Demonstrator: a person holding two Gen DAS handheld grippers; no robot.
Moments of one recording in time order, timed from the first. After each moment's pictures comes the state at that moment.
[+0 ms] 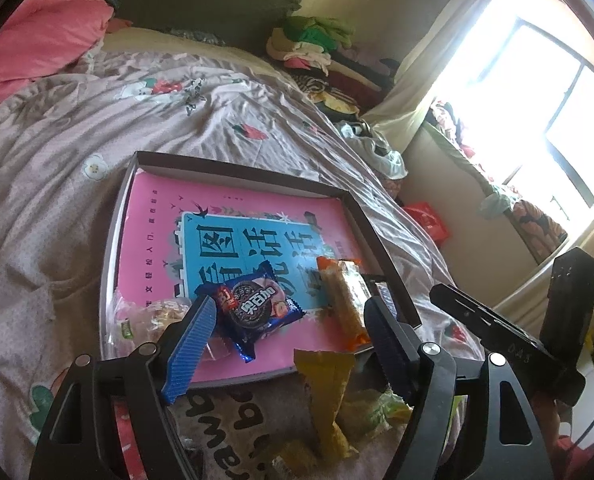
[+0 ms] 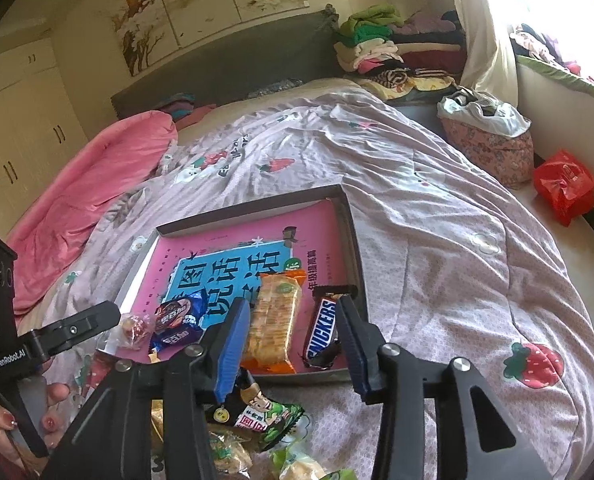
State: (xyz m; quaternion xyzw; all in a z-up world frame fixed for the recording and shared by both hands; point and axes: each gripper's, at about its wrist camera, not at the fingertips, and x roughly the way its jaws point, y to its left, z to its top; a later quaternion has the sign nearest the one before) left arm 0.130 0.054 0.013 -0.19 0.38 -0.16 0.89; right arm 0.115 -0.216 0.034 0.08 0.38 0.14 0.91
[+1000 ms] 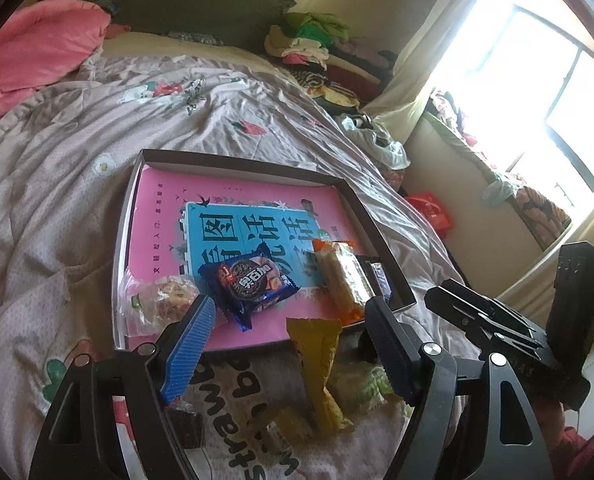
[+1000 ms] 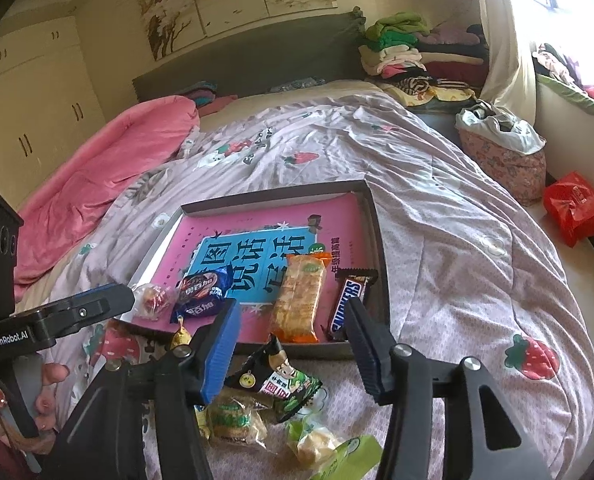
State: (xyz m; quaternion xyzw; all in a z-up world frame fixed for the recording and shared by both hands) left arm 0.104 0.048 0.023 -0.17 0.39 -0.15 0.89; right arm 0.086 -0.202 0.040 0.04 0.37 0.17 0.91
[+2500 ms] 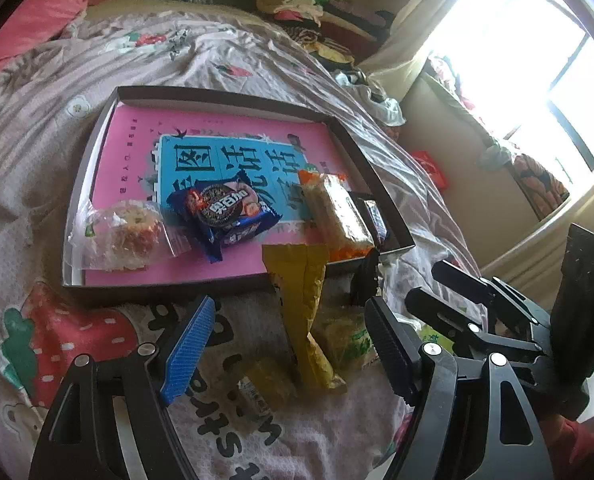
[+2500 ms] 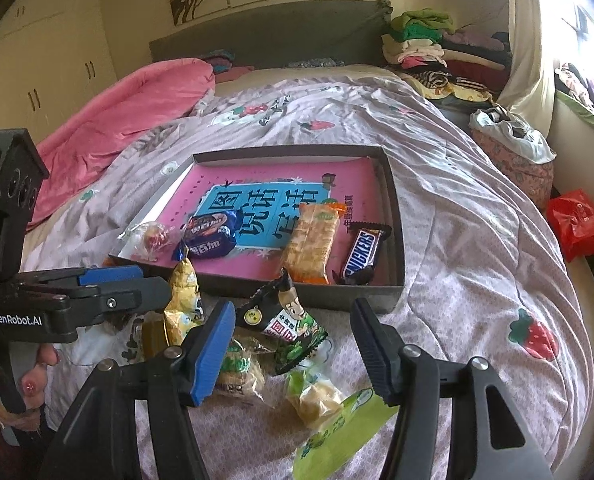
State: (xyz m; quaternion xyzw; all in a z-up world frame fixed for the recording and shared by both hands) left arm 0.097 0.022 -0.010 -0.16 0.46 -0.18 0.85; right arm 0.063 -0.188 0.013 -0.02 0.40 0.19 0.90
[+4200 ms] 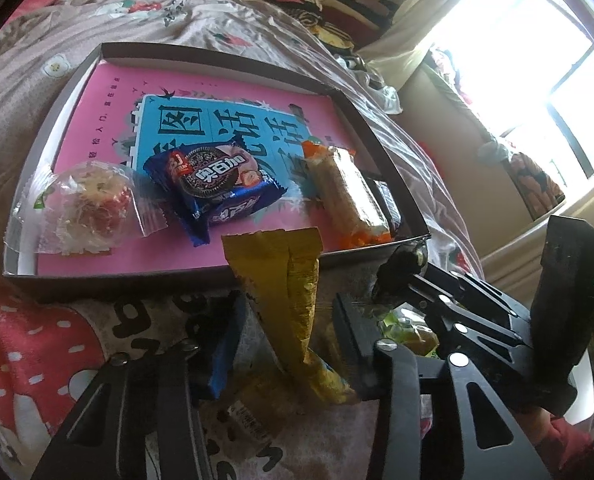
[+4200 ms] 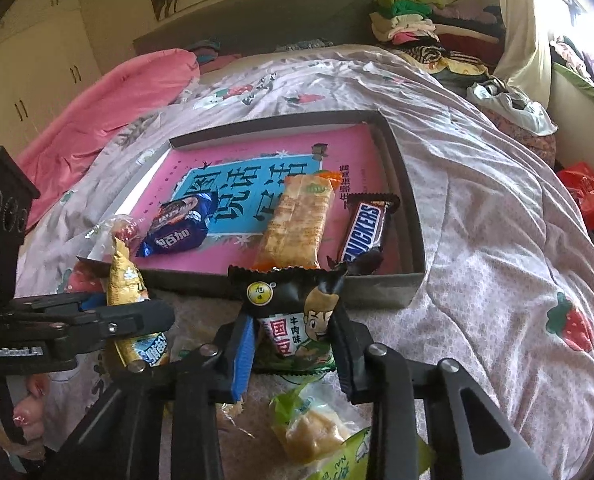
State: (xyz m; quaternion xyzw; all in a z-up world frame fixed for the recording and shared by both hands) left arm 0.119 0.014 -0.046 -0.18 0.49 -0.20 0.83; right arm 0.092 -0.186 -0.024 0.01 0.43 0.18 0.89
